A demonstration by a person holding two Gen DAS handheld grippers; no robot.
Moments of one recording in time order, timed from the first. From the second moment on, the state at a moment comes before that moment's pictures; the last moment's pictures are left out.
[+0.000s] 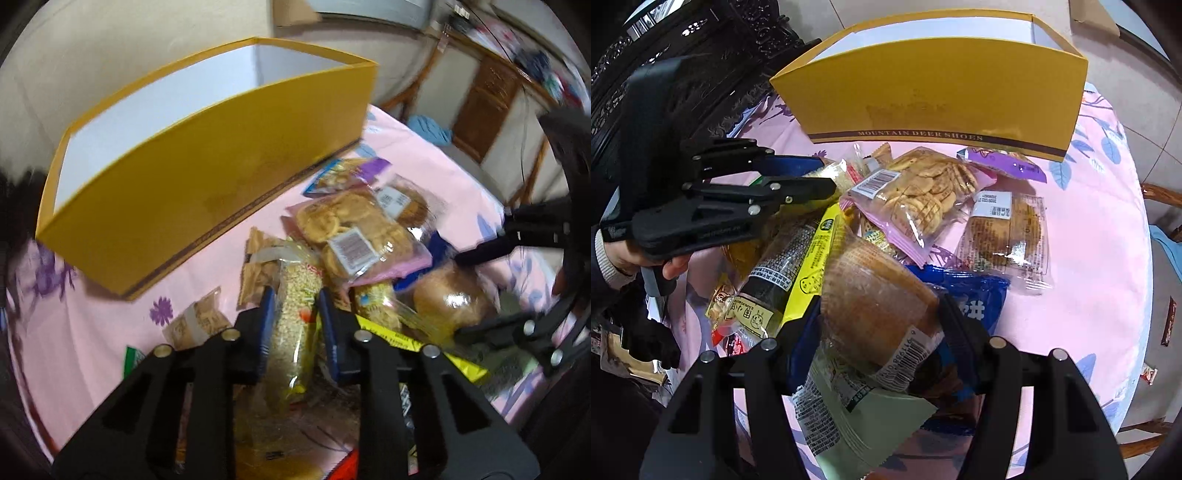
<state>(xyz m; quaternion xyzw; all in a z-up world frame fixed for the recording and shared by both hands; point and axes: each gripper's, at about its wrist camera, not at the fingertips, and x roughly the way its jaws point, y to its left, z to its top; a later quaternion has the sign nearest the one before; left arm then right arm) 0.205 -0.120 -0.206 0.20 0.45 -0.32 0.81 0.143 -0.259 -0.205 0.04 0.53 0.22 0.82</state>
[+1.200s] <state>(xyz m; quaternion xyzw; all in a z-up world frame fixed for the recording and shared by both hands) 0.172 -0.054 -0.103 0.05 0.37 -0.23 0.90 0.155 -0.250 -0.146 0.00 0.48 0.26 0.84</state>
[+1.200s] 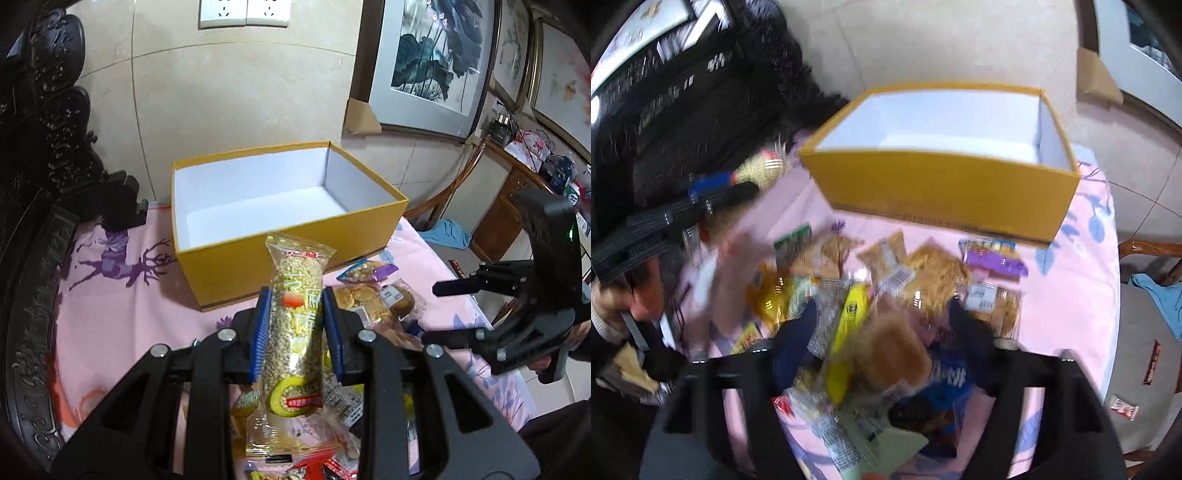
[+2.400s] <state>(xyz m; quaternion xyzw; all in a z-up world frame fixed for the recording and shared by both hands) 0.170 -0.039 -0.106 0.03 0.39 -0.20 0.90 0.178 -0.250 -0.149 0.00 0.51 0.32 0.80</state>
